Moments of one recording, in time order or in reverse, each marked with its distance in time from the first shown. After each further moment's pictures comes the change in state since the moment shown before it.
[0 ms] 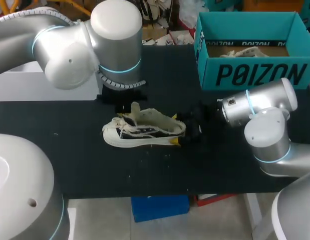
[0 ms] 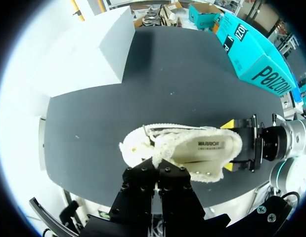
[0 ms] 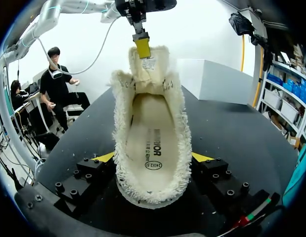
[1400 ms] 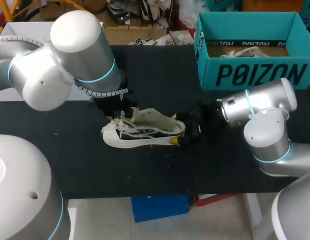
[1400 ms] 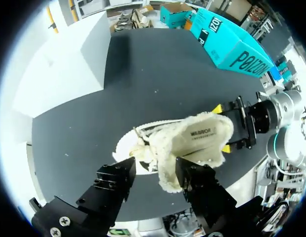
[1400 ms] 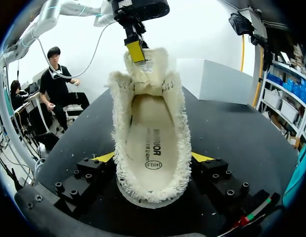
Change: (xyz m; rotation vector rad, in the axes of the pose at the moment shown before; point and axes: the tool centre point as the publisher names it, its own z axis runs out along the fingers) left arm 0.004 0.007 0.004 0.046 0.210 0.214; right arm -0.001 0.000 0.001 0.001 -0.001 0.001
